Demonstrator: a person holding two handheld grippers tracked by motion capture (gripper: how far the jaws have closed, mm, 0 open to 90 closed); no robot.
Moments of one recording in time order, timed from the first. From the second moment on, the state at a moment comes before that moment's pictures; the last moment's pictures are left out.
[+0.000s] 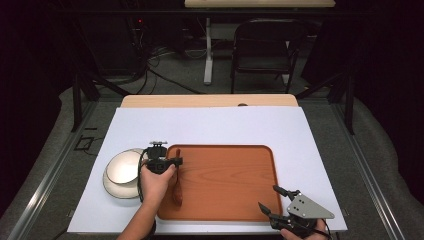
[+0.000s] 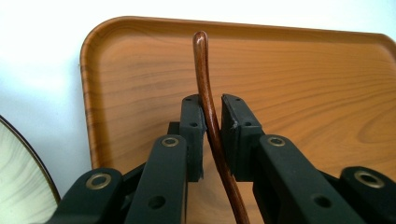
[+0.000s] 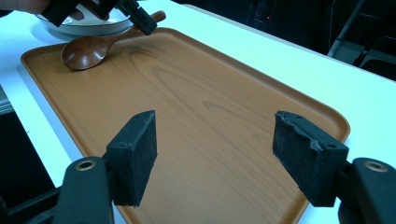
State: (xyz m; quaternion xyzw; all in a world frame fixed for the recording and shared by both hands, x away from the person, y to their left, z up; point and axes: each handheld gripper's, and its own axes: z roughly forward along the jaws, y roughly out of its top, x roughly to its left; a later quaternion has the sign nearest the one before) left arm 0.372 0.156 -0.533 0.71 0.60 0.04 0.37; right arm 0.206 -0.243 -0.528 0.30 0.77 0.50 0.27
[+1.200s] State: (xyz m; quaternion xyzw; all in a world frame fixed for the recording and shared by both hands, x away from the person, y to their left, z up) left arm 0.369 0.150 -0.541 0.74 0.59 0.12 0.31; right arm 0.206 -0.242 -0.528 0.30 0.77 0.50 0.27
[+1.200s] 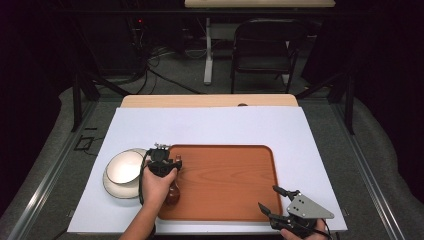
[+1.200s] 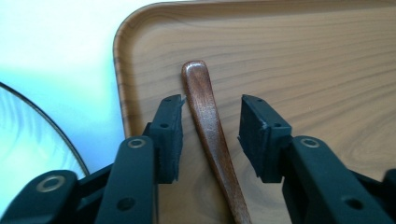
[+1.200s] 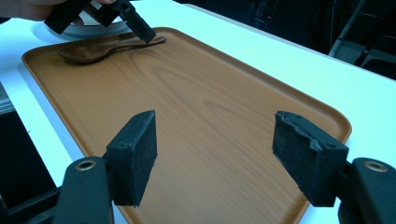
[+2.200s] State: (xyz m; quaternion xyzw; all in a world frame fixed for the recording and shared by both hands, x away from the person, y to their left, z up) left arm 0.302 0.174 -0.493 0.75 0.51 0.18 0.37; right arm 0.205 -0.241 -0.529 0.30 0.77 0.50 0.27
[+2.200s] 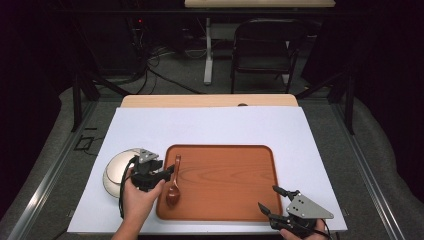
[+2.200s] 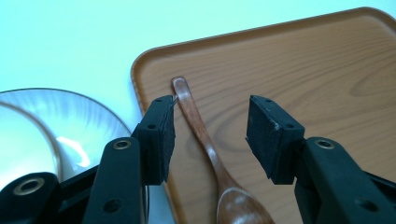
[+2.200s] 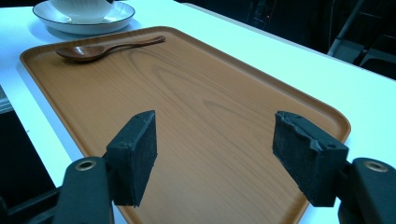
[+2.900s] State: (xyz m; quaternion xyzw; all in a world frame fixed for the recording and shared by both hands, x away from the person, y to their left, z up) left arm 0.246 0.211 -0.499 0.76 0.47 0.19 0.41; right arm 0.206 -0.240 -0.530 0.30 0.77 0.49 0.27
